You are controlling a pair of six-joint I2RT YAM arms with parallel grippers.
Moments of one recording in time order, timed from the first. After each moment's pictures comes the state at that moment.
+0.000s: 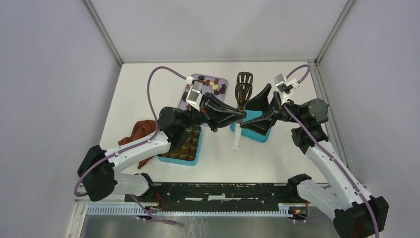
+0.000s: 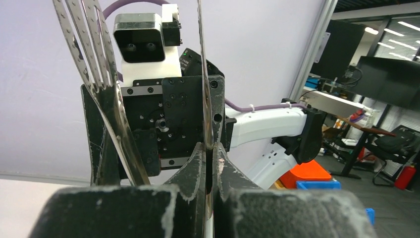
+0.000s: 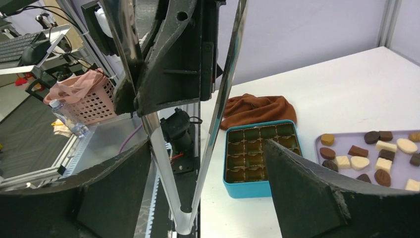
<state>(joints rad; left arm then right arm) -0.88 1.29 0.88 1.11 0.61 -0.70 0.31 0.92 0.78 0.56 -1.12 0.64</state>
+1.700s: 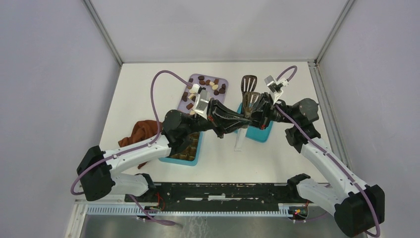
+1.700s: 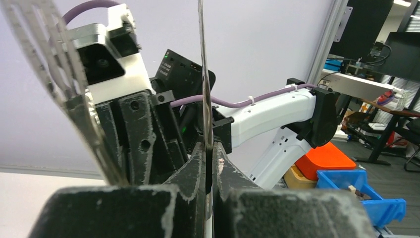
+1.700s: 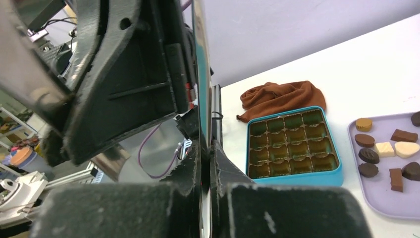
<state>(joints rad) -0.98 1.28 0.89 0.97 0.53 -0.50 0.38 0.98 0.73 0.63 -1.10 0.74</state>
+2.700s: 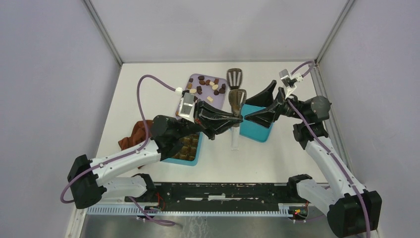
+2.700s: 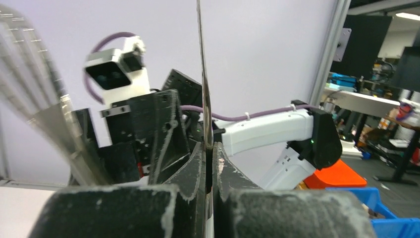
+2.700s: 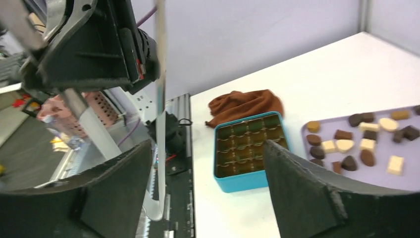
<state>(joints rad) -0.99 1.17 0.86 0.95 0.47 -0.45 0.22 1.00 0.76 0.67 -1.15 0.76</state>
